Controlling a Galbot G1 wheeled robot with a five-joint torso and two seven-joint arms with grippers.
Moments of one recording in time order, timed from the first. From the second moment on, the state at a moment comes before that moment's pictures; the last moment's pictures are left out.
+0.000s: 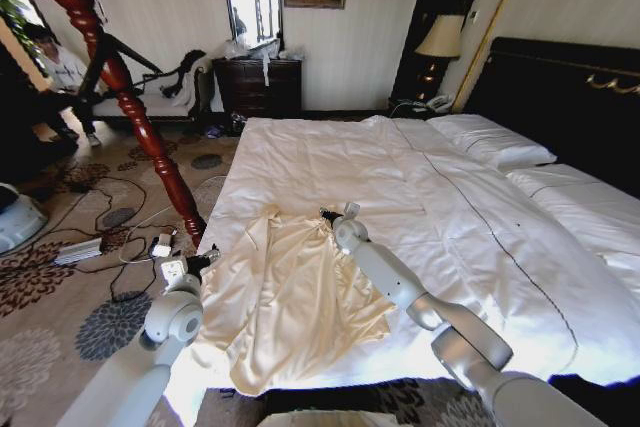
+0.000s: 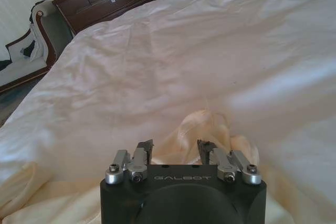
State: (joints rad) left arm 1.26 -0.95 -0.41 -2.11 -0.79 0.48 -0.77; right arm -0.35 1.33 -0.19 1.04 1.14 -0.21 0.44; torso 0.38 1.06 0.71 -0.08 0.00
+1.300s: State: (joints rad) left arm 1.21 -0.93 -0.40 -2.07 -0.81 0.48 -0.78; right arm -0.32 1.35 -0.18 0.93 1.09 -0.25 0.41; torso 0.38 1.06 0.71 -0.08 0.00
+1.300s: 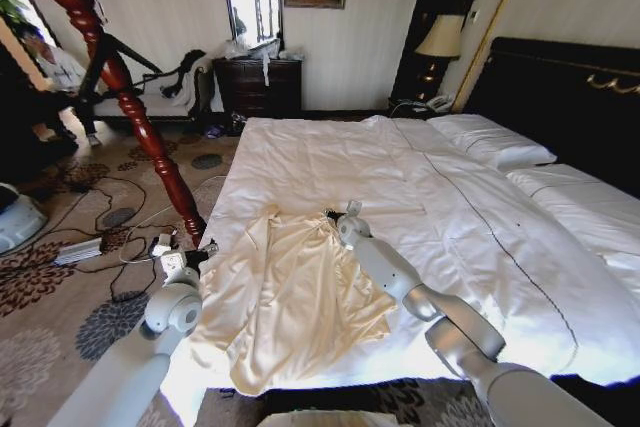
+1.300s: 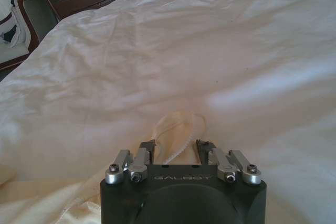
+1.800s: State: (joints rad) left arm 1.13 -0.84 -0.47 -2.13 -0.98 0.42 -0.77; right arm -0.41 1.25 -0.15 1.16 1.02 -0.14 0.33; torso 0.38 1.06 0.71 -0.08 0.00
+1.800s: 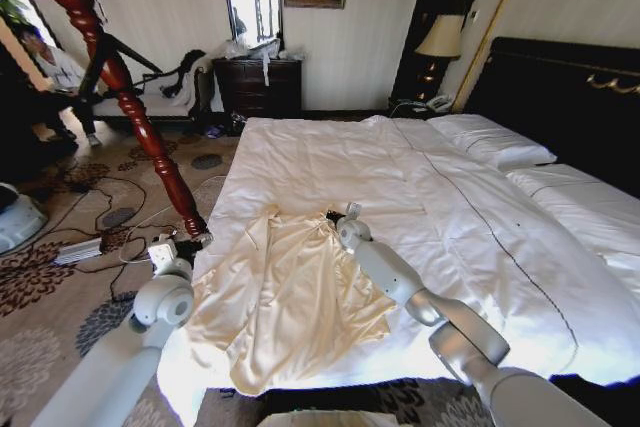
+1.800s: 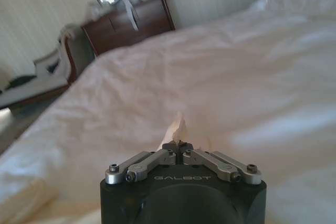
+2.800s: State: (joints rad) left arm 0.14 -0.45 -0.22 -1.75 -1.55 0.53 -0.65; right arm -0.54 0.89 -0.03 1.92 1.09 -0.03 0.34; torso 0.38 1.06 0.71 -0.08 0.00
